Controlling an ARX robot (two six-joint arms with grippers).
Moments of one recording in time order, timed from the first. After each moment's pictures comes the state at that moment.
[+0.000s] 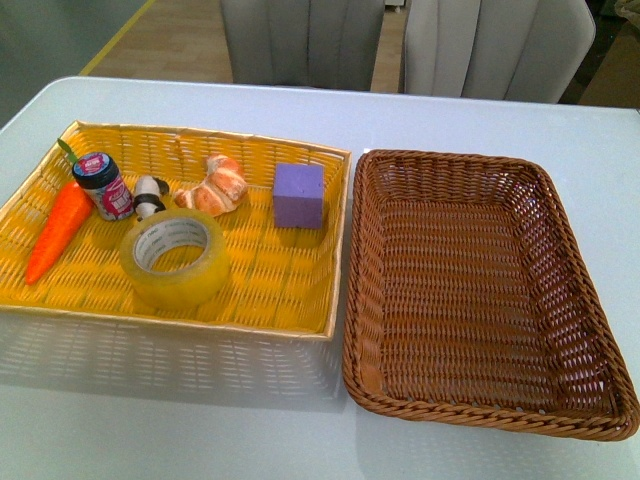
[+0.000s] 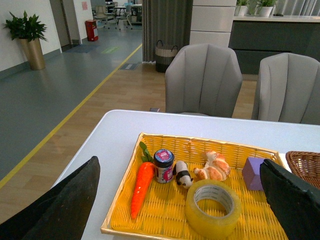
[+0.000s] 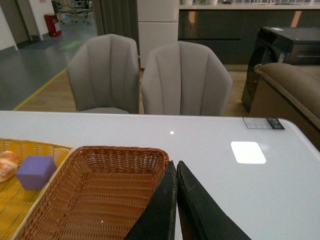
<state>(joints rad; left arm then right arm) 0.00 0.02 0.01 0.00 0.00 -0.01 0.00 0.37 0.02 0.37 0.00 0.00</state>
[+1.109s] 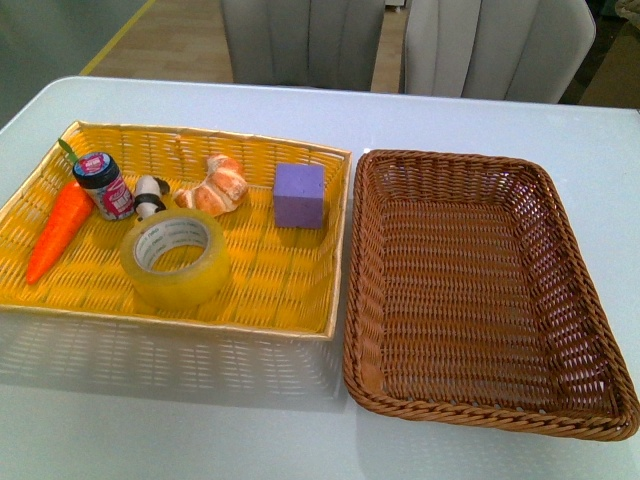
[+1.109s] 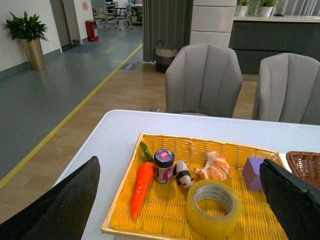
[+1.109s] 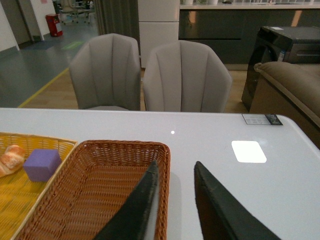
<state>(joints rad) 0.00 0.02 0.01 0.00 0.00 -0.01 0.00 0.01 0.02 0.00 0.00 0.00</state>
